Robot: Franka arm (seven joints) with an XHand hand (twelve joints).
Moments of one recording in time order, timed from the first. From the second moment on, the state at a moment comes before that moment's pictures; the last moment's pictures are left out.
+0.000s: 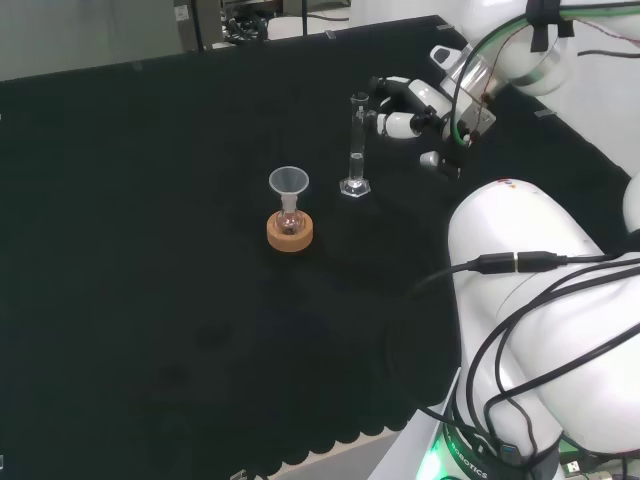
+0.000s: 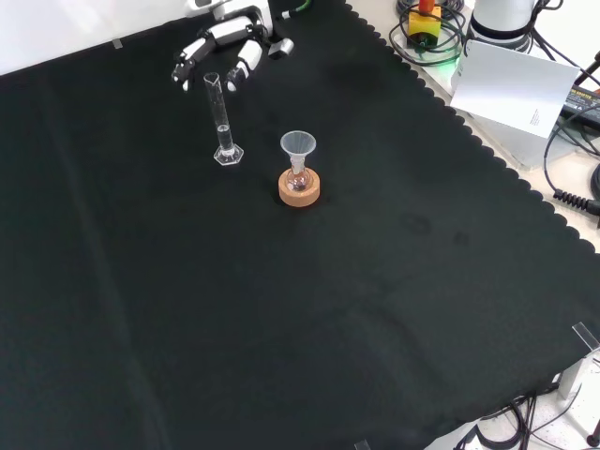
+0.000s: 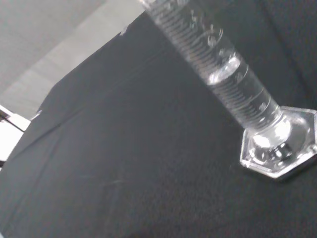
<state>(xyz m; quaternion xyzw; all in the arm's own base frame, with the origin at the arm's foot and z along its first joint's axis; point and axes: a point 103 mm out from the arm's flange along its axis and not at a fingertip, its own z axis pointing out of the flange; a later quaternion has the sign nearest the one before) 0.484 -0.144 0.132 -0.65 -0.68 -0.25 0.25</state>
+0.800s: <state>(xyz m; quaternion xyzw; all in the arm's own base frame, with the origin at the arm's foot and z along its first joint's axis) 0.486 -0.140 0.100 -0.60 -0.70 -0.28 0.29</state>
